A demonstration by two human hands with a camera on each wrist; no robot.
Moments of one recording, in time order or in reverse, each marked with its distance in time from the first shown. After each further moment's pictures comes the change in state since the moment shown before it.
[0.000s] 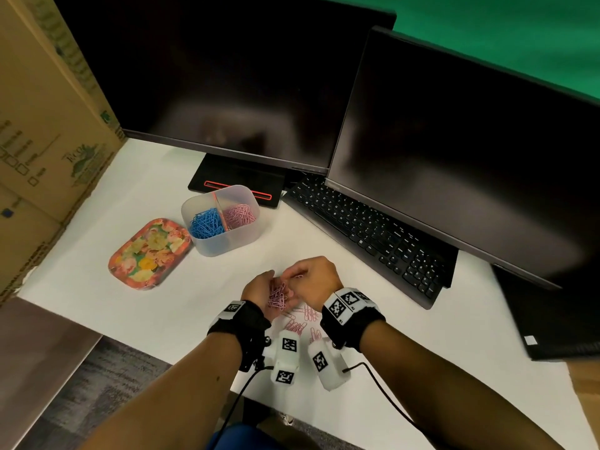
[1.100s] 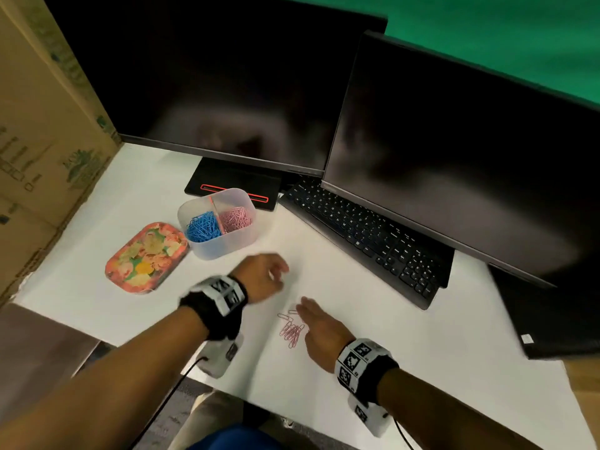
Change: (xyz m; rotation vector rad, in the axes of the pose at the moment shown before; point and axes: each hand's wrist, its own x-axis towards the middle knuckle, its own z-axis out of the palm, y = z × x) left_hand -0.010 0.052 -0.002 1.459 -0.187 0.617; right_hand -0.042 0.086 0.017 -0.540 -0.278 -0.151
